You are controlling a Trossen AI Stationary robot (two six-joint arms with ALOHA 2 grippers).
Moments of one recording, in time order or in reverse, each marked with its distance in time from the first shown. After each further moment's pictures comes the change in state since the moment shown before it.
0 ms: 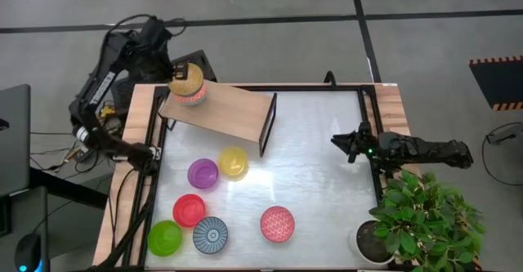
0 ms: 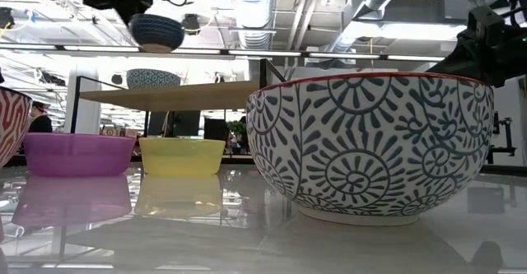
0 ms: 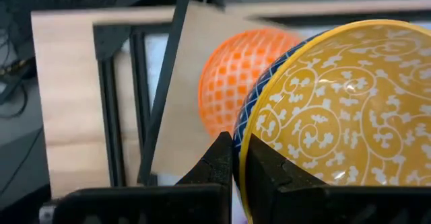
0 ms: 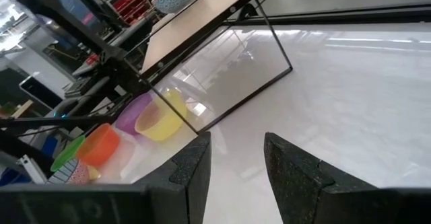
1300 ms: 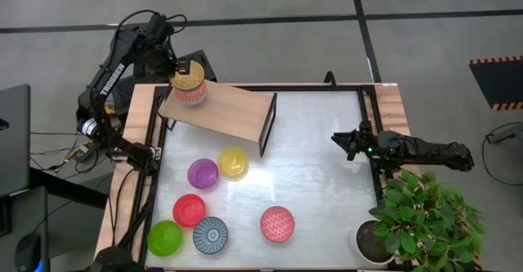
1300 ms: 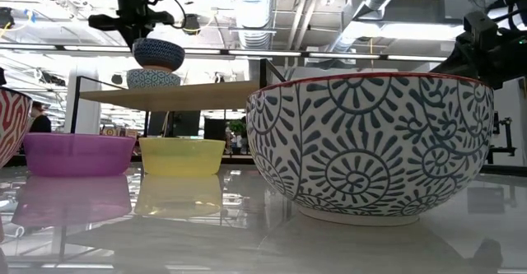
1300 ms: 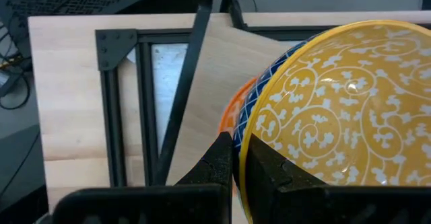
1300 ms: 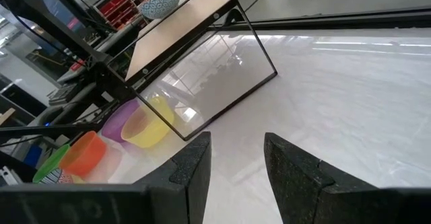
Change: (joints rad) left arm 0.127 0.073 -0.077 0.120 0.032 0.090; right arm -0.044 0.000 -0.001 -0.013 0.000 0.002
